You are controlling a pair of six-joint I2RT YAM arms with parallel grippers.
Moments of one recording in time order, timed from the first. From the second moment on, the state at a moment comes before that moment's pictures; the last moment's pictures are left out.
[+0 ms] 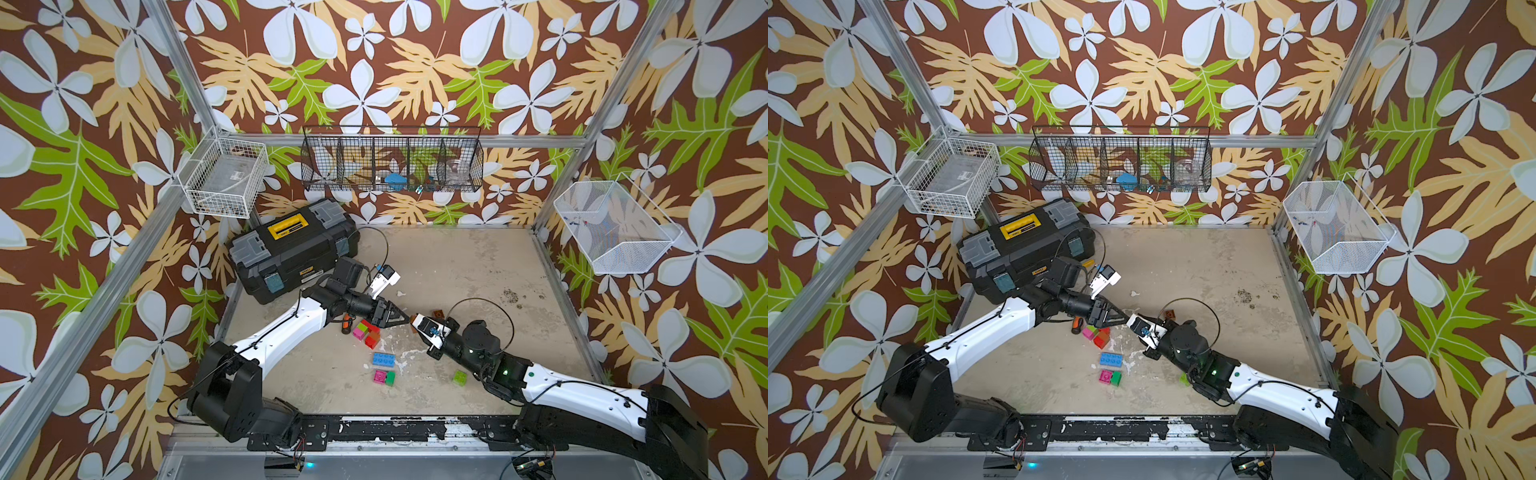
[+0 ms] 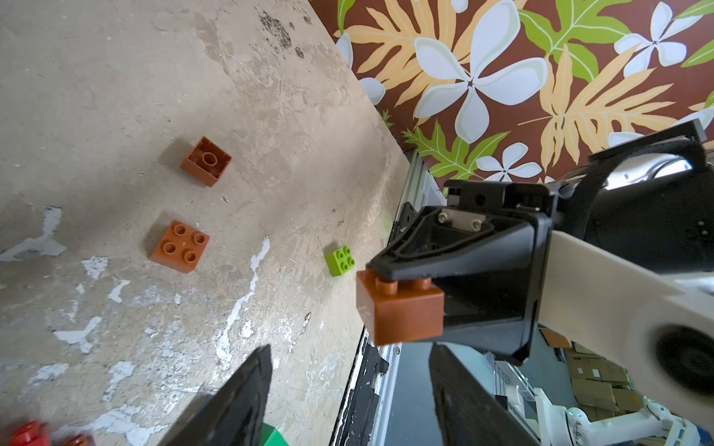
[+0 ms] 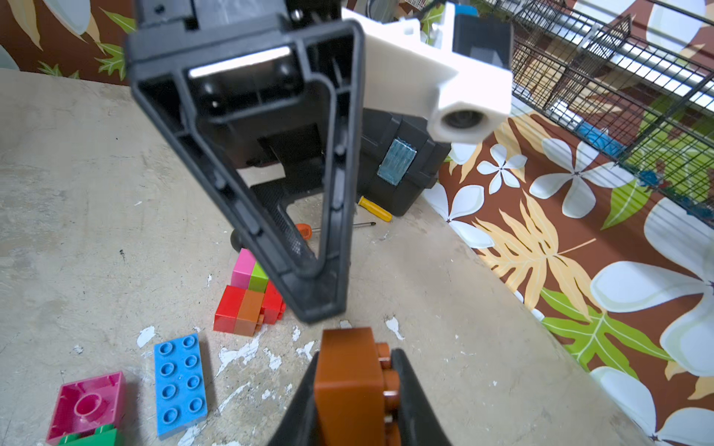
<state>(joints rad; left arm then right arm) -0.51 1.43 1.01 -0.40 0.95 -0.20 0.96 1.06 0.46 0.38 0.17 -0.42</state>
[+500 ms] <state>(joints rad) -0.56 1.42 1.00 -0.39 0.94 -0.20 0.97 1.15 0.52 0.36 0.19 -0.44</state>
